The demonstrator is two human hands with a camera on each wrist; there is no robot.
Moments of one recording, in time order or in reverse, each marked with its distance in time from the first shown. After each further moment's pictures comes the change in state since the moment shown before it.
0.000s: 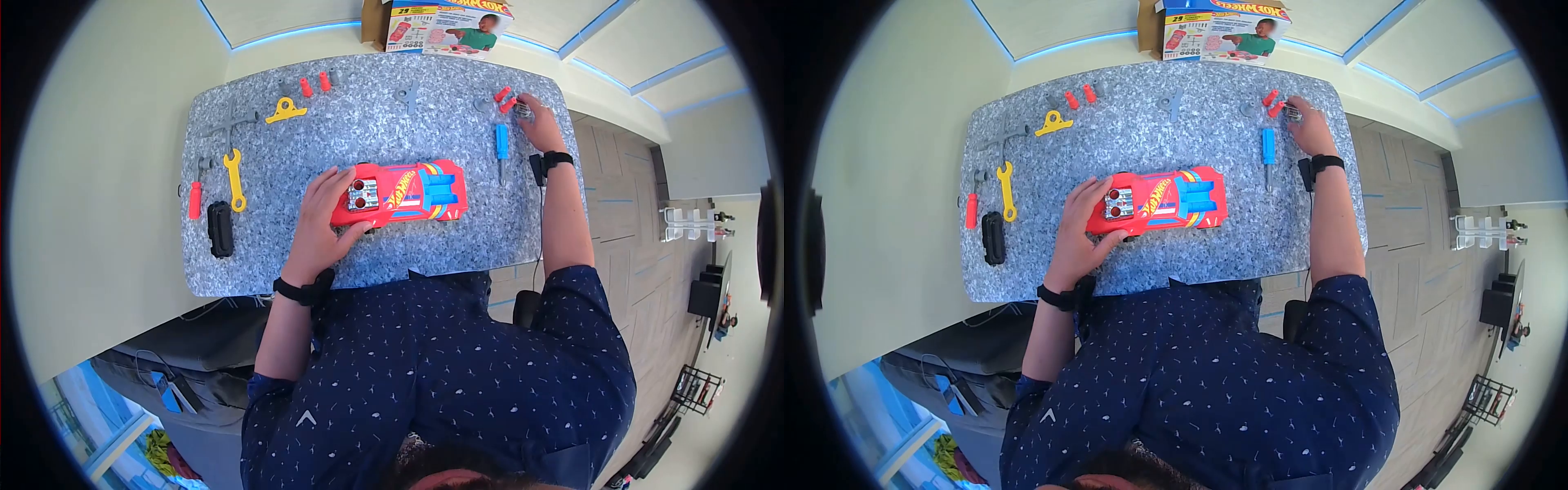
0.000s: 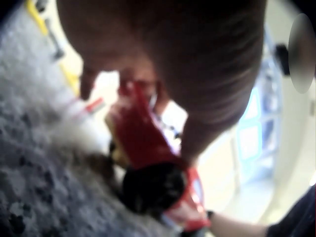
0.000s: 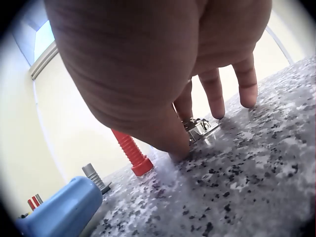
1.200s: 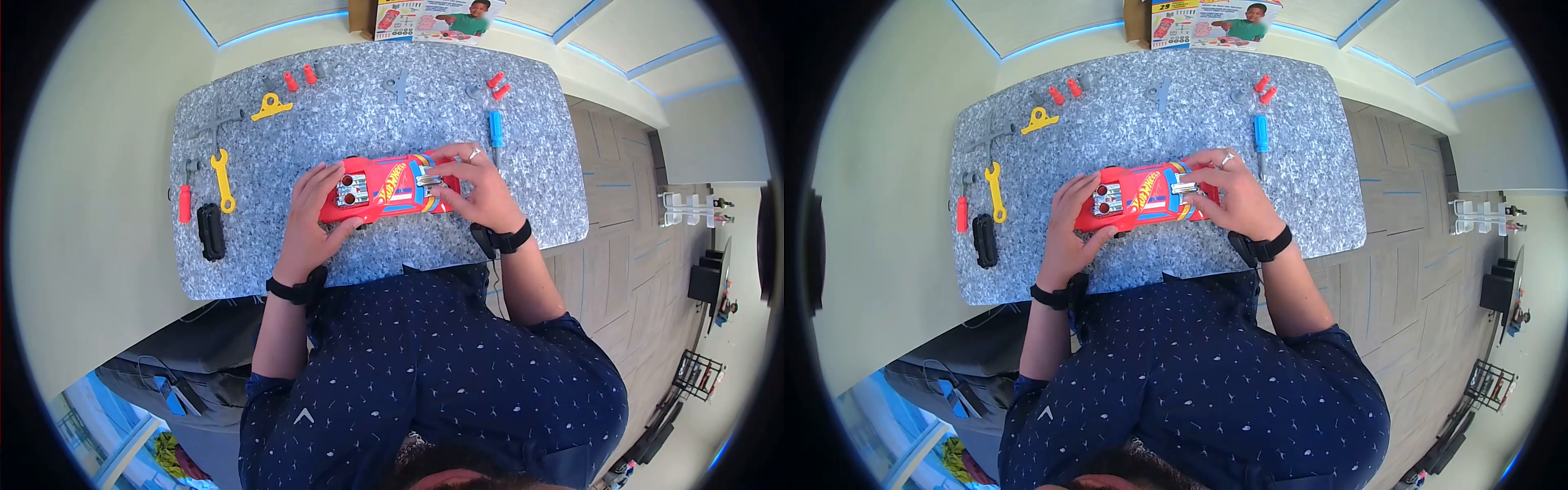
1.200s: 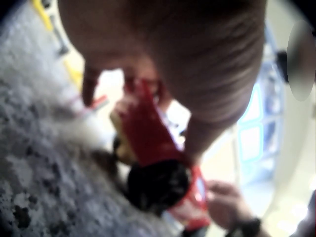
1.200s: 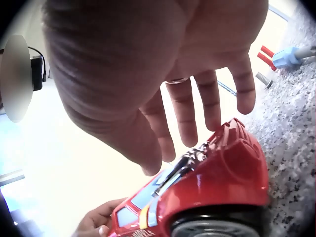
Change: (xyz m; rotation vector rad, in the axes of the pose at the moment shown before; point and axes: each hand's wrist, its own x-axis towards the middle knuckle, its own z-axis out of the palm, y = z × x) left_hand 0.000 -0.003 0.002 -0.016 -0.007 -0.008; right_hand -0.123 -0.227 -0.008 0.510 -0.169 -0.294
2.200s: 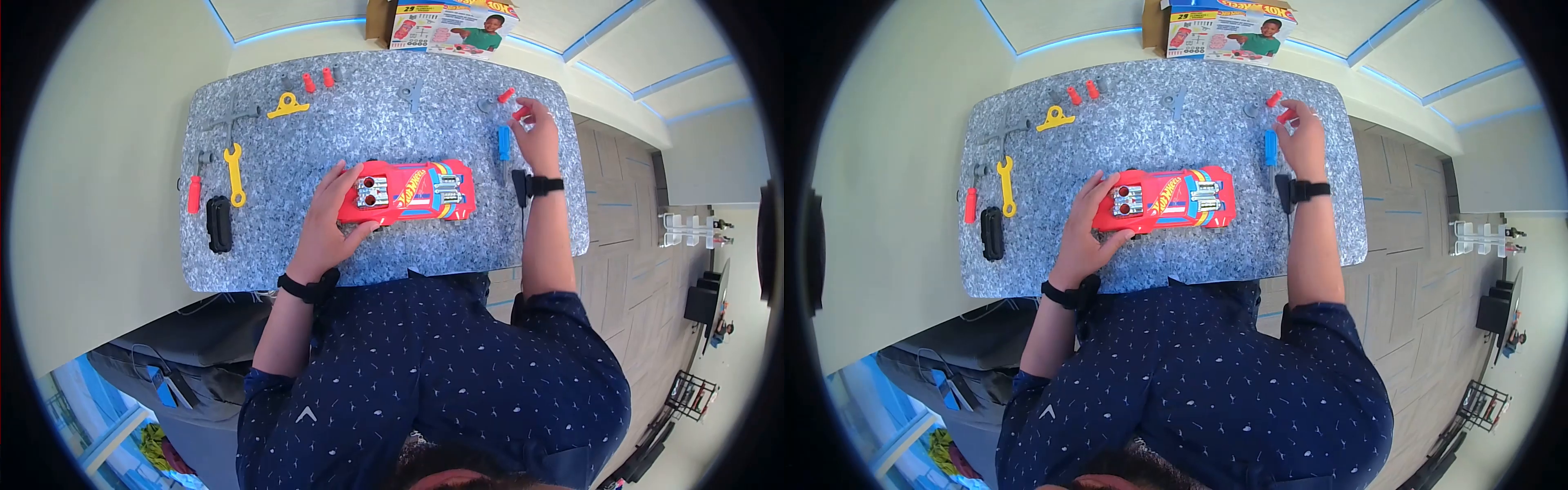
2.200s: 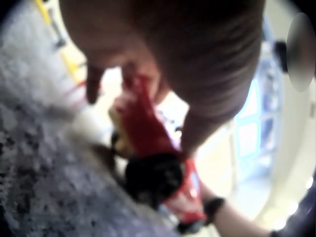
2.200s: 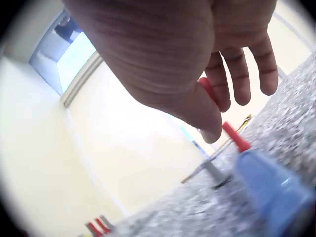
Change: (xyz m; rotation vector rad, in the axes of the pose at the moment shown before) left_hand 0.000 0.012 0.007 -0.067 0.031 -0.037; right_hand 0.052 0.119 -0.082 -0.343 0.344 0.368
